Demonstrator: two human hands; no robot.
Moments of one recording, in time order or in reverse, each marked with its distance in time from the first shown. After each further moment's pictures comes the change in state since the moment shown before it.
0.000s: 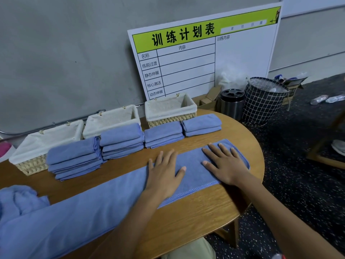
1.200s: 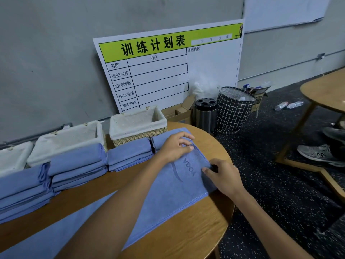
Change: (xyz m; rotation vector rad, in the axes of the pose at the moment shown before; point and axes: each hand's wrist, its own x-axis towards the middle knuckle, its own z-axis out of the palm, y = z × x) left_hand 0.174 0.092 -0.019 -0.902 -0.100 0.294; right_hand -0.008 0.057 -0.020 0.476 0.413 0.307
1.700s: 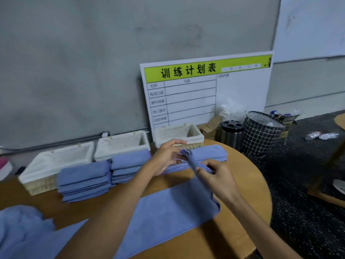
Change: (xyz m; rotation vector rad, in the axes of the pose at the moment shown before) left_hand -0.116 0.025 -0.122 -0.516 0.166 -0.134; right_hand -0.052 -0.156 0.011 0.467 -0.081 -0.243
